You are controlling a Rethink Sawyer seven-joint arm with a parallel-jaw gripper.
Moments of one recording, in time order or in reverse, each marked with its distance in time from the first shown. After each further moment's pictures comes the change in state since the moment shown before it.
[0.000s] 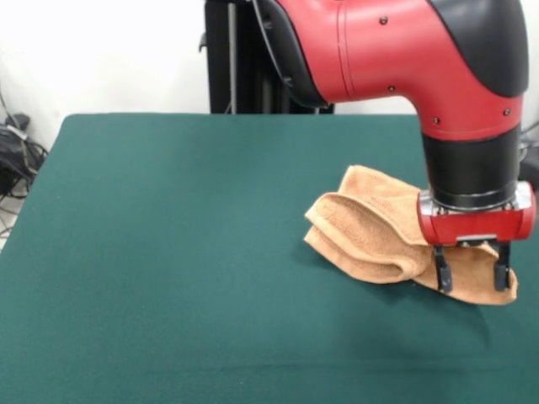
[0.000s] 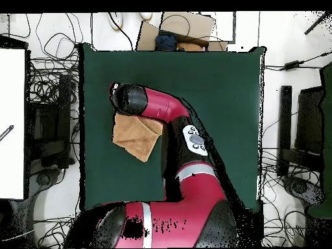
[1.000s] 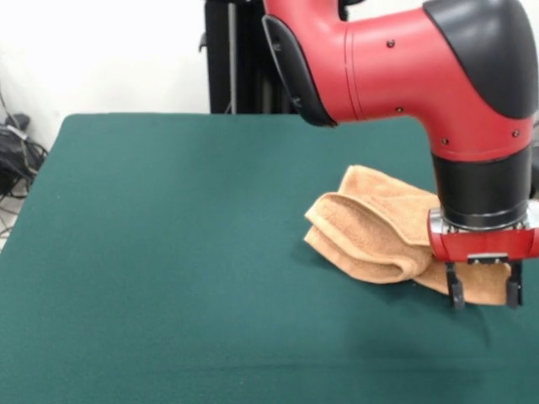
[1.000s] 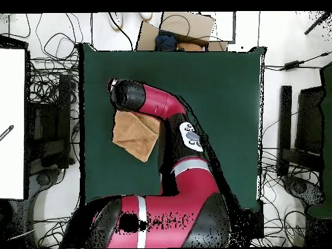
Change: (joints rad) arm 0.022 0.047 -0.008 -0.053 0.051 0.007 0.000
